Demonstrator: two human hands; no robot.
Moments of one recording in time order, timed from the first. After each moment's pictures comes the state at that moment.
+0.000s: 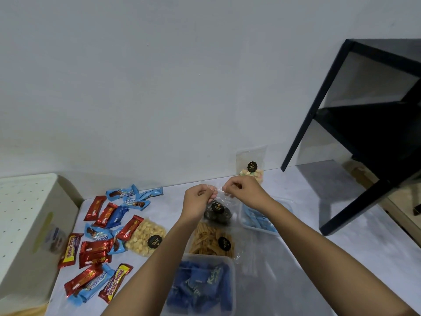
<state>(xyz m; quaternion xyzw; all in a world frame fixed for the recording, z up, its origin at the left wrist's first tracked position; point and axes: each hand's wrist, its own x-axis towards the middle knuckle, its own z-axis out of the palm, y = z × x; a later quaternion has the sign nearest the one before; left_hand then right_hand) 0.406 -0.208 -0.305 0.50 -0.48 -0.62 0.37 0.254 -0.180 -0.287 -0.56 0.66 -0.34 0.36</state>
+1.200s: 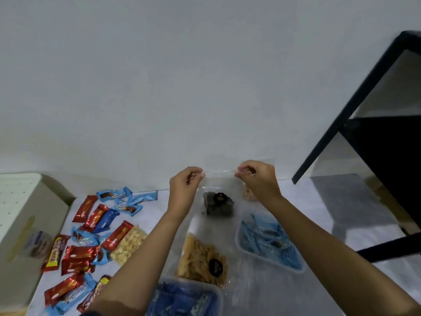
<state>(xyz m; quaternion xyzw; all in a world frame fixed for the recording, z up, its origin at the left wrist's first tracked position) 0.389 -0.282 -0.310 0.52 -0.62 -0.39 0.44 0.194 -0.253 -0.293 -0.52 0.68 -0.44 0.26</state>
